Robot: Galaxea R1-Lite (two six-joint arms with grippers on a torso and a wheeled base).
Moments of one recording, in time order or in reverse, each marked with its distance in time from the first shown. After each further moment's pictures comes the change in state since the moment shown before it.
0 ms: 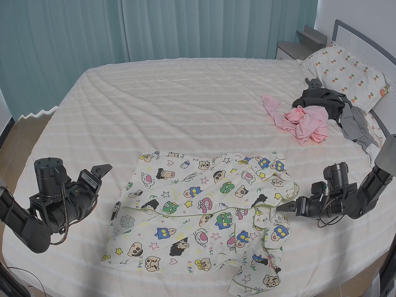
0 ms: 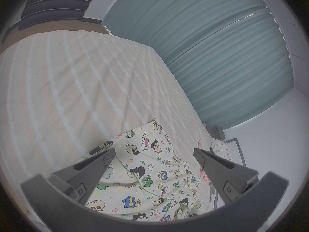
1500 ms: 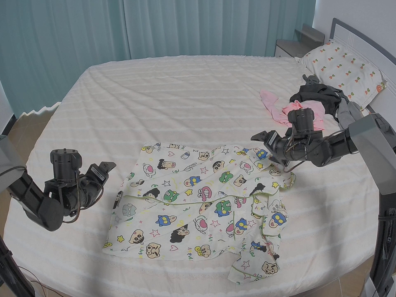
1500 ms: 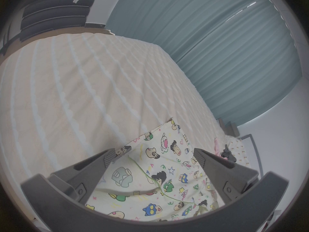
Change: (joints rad) left arm 0.065 0.172 -0.207 0.125 0.001 0.078; right arm 0.126 0.239 -0.864 0.312 -0.210 0.454
